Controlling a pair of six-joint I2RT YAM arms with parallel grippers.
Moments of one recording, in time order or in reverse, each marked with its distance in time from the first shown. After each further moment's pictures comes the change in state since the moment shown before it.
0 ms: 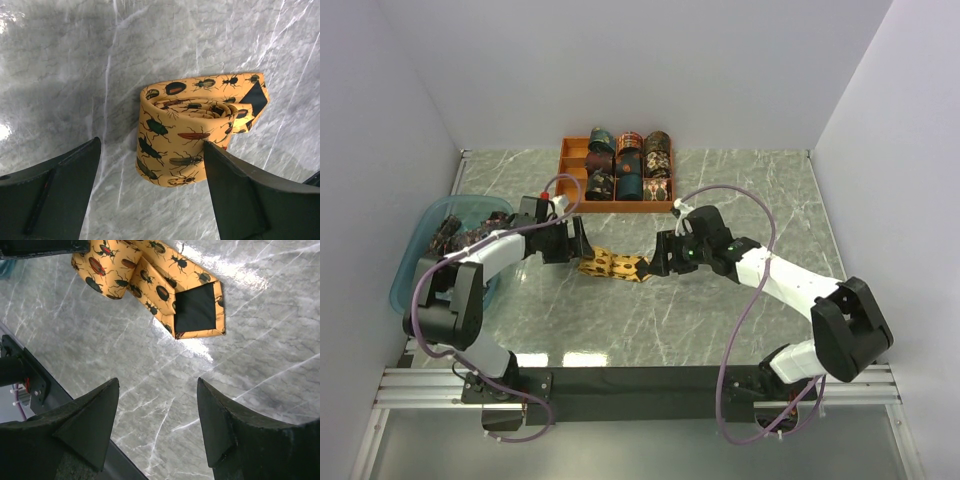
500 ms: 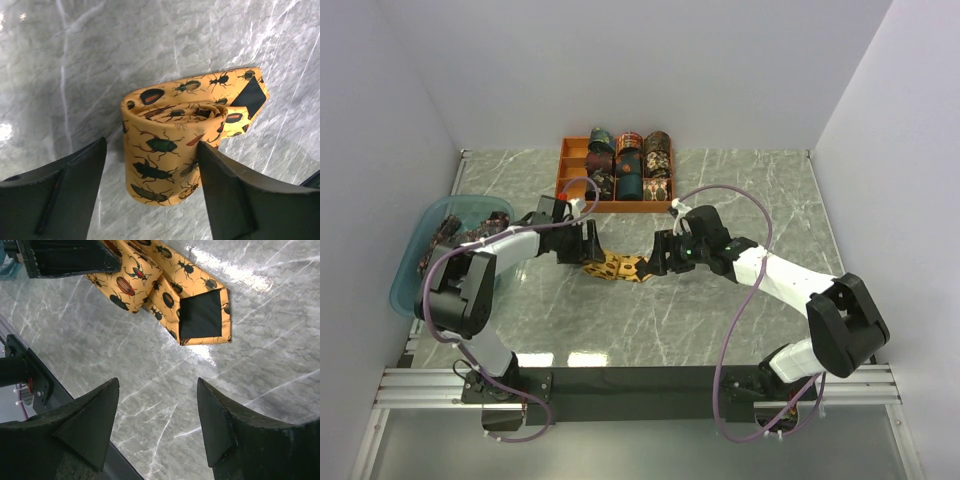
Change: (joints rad) left arm -0.087 0.085 0.045 0.013 -0.011 0.001; right arm 0.002 0.029 -0.002 0.046 -0.025 0.003
